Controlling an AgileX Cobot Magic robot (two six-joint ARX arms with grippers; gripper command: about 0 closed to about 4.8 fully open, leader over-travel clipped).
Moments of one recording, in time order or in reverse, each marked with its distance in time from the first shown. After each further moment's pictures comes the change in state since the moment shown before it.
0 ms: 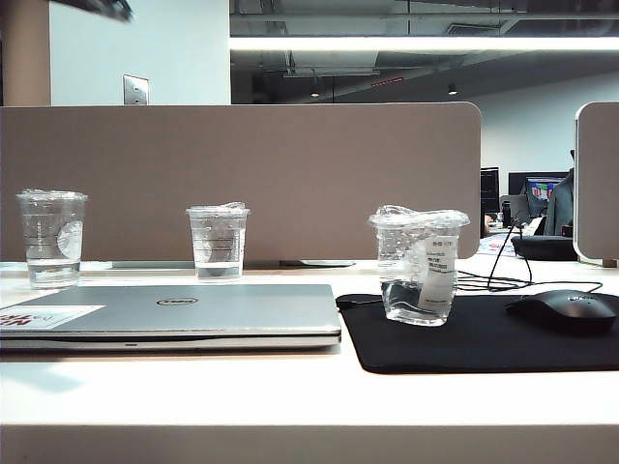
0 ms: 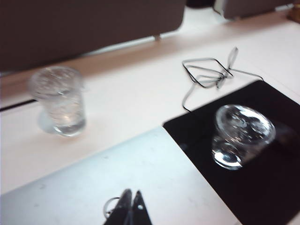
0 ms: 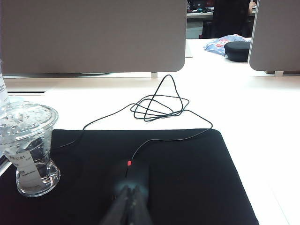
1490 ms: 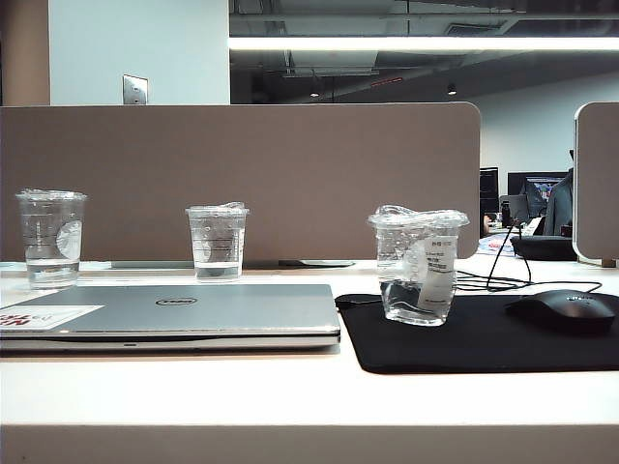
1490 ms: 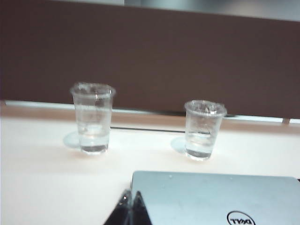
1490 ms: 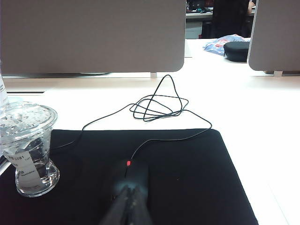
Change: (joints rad) left arm 0.309 -0.838 -0.870 0.479 -0.193 -0.086; right arm 0.000 0.000 0.000 0.000 0.000 0.000
